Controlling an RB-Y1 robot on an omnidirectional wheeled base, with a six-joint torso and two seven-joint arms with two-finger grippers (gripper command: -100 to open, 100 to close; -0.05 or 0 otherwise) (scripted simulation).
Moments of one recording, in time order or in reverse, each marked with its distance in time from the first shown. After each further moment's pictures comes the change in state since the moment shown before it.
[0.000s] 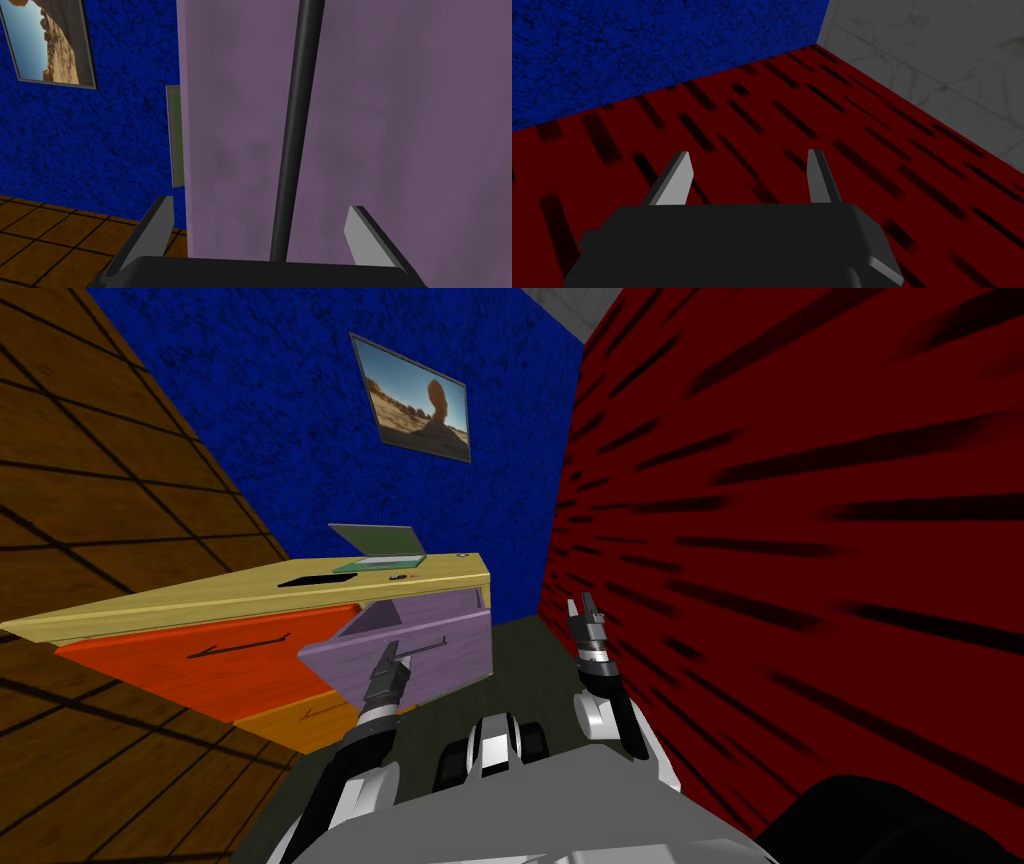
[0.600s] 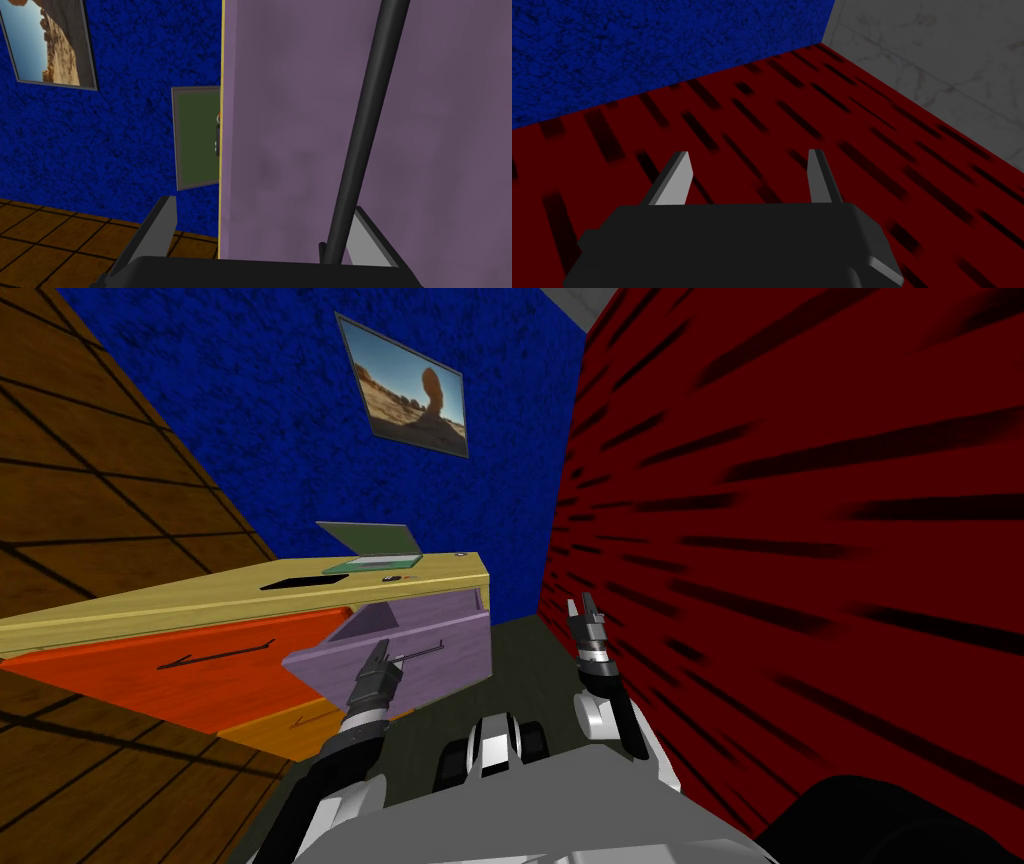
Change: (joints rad) left arm 0.086 -0.006 -0.013 -0.173 0.012 0.094 -0.006; right arm 0.000 0.000 0.000 0.000 0.000 0.000 0.000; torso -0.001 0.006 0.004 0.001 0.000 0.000
